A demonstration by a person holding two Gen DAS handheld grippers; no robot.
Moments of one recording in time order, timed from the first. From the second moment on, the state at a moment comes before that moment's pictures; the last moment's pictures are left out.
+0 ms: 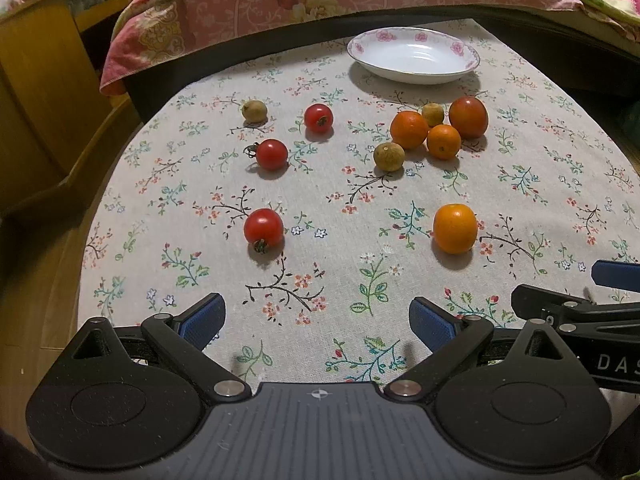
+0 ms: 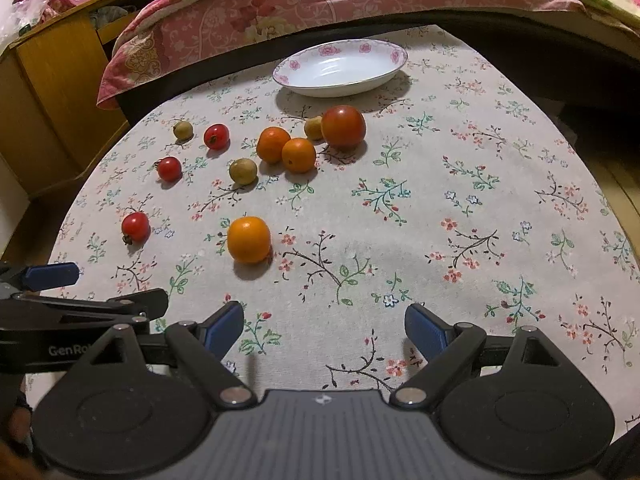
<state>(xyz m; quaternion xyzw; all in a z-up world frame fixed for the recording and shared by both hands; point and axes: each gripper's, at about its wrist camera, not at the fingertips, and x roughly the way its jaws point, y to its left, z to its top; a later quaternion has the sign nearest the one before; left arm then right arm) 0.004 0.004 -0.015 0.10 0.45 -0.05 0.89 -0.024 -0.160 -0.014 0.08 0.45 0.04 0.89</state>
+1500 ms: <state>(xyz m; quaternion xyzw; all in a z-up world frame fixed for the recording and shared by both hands) 0.054 0.037 -0.018 0.09 0.42 -0.03 0.90 0.051 -0.111 -0.026 -0.02 0.45 0.17 0.88</state>
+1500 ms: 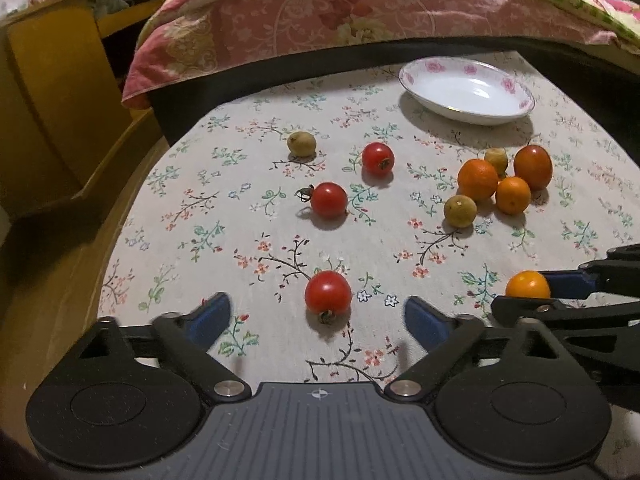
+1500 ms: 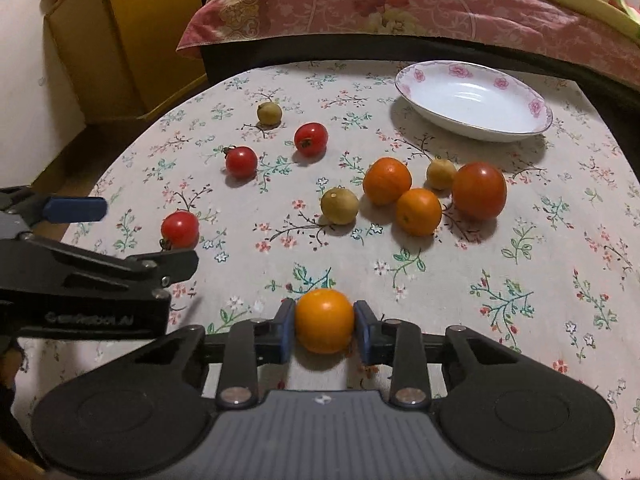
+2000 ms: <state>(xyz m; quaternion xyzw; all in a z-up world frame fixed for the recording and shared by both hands) 0.075 0.039 -0.033 0.08 0.45 -0.03 0.89 0.052 -0.125 -0.029 0.03 0.44 0.19 0.88</state>
